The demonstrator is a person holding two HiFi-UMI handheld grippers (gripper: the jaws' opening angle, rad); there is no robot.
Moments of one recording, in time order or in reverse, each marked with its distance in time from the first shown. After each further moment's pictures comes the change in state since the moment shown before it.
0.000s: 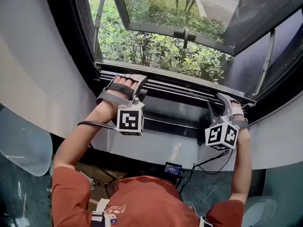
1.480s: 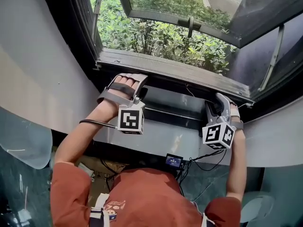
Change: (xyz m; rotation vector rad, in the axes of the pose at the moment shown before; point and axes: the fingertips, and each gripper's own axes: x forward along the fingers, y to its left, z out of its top) left arm 0.008 -0.044 -0.003 -0.025 -0.004 -0.060; right arm 0.011 0.044 -0.010 0.146 -0.005 0.039
